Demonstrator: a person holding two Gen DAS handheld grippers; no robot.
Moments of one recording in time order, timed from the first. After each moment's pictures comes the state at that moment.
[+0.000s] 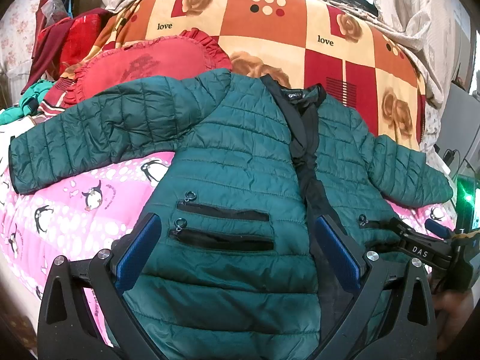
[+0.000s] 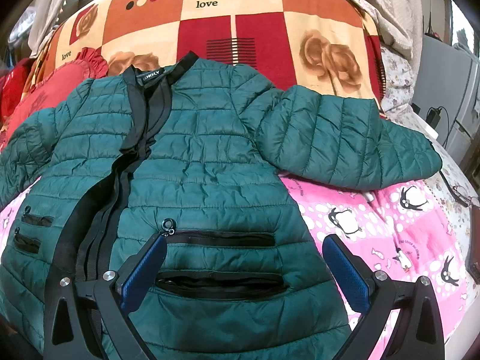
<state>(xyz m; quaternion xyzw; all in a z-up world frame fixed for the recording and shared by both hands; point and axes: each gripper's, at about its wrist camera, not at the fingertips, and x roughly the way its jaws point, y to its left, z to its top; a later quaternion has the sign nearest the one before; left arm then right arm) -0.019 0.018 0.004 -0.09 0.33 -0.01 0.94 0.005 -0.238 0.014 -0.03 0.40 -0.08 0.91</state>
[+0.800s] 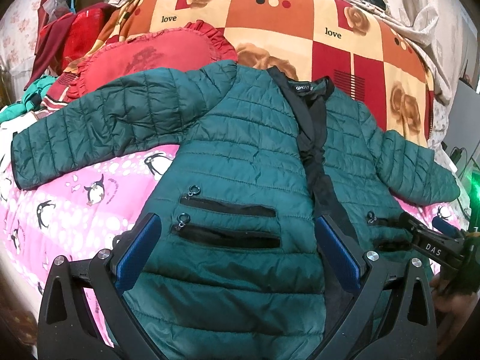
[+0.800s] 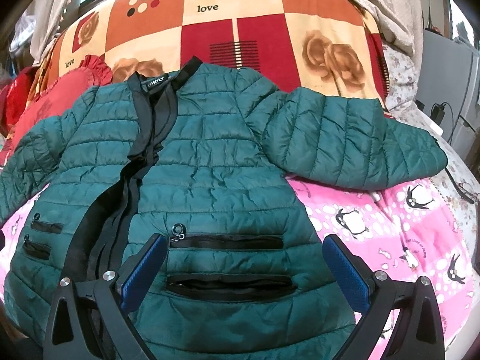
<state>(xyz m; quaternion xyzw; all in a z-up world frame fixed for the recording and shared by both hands) -0.010 0.017 -0.004 -0.09 0.35 0.00 0.93 0.004 -0.237 0.018 -0.01 0.39 -0.07 0.92</state>
